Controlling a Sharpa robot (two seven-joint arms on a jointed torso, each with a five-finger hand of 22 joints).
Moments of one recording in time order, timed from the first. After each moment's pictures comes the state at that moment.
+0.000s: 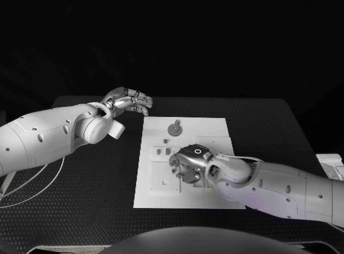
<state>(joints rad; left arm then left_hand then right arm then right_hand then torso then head) 1.21 -0.79 -0.10 1.24 -0.31 -0.13 0.26 1.03 -0.08 0.48 -0.28 0.06 0.86 0.18 0.27 0.51 1.14 0.14 0.06 0.26 0.97 0.07 0.67 0.42 0.03 1.01 -0.03 0.14 1.01 1.00 -0.55 -0.19 1.42 -1.77 -0.37 -0.07 1.13 -0.22 0.74 -0.27 0.07 0.87 0.18 0.21 0.55 1.12 0.14 0.06 0.22 1.15 0.03 0.53 0.93 0.24 0.92 0.15 0.43 1.28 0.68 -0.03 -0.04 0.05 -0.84</state>
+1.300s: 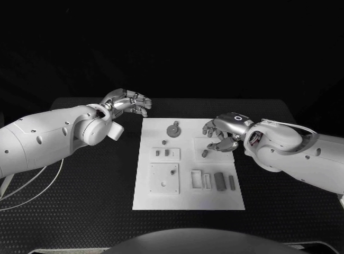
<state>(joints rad) 1.21 -0.79 -0.10 1.23 -0.31 -0.13 0.26 1.03 -0.08 0.48 -0.28 0.06 0.86 0.18 0.27 0.51 1.14 0.14 0.06 0.26 0.97 0.07 0.67 0.43 0.03 1.01 -0.03 0.13 1.01 1.20 -0.82 -0.16 1.53 -1.66 -0.30 -0.06 1.08 -0.26 0.68 -0.20 0.07 0.85 0.15 0.23 0.51 1.14 0.13 0.08 0.24 1.17 0.01 0.67 0.96 0.26 0.97 0.13 0.48 1.31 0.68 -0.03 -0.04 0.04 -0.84</state>
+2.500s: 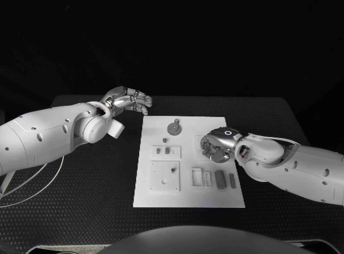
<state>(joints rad) 1.21 -0.79 -0.10 1.23 -0.31 -0.12 0.26 1.03 -0.08 0.48 -0.28 0.06 0.86 0.18 0.27 0.51 1.14 0.14 0.06 0.26 0.97 0.07 0.67 0.43 0.04 1.01 -0.03 0.13 1.00 1.11 -0.73 -0.19 1.42 -1.77 -0.29 -0.09 1.15 -0.14 0.71 -0.27 0.07 0.93 0.15 0.29 0.51 1.21 0.09 0.11 0.26 1.19 -0.01 0.73 0.93 0.25 0.99 0.11 0.51 1.31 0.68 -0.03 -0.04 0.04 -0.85</state>
